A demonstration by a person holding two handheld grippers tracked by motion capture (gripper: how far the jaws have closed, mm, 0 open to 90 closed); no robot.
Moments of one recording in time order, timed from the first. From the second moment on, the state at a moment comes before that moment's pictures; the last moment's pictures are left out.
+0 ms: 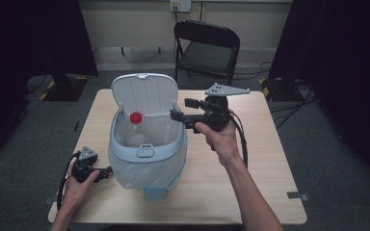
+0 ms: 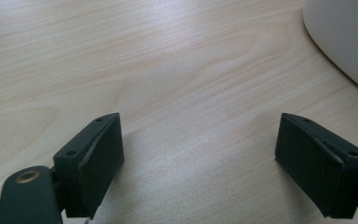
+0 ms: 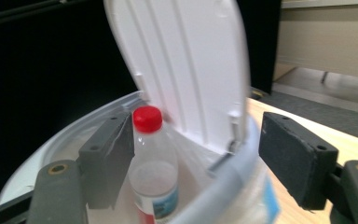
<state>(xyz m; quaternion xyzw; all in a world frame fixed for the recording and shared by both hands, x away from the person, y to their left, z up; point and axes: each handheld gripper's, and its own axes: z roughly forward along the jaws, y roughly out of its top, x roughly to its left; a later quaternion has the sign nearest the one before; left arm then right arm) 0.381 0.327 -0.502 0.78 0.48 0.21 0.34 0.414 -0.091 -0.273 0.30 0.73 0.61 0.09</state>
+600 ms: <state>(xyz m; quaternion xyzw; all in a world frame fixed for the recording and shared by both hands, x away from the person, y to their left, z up) 0.384 0.326 -0.502 0.78 0.49 0.21 0.34 0.478 -0.107 -0.270 0.38 0.72 0.56 0.15</state>
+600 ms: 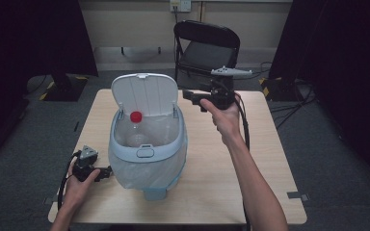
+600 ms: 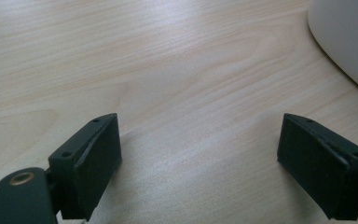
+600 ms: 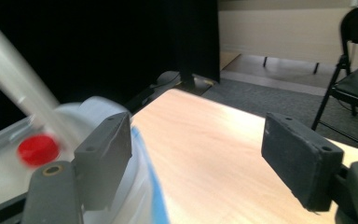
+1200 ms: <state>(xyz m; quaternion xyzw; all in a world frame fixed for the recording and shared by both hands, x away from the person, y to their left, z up) 0.384 0.326 -0.502 0.78 0.49 0.21 0.34 0.486 -0.090 -0.257 0.33 0.72 0.60 0.10</state>
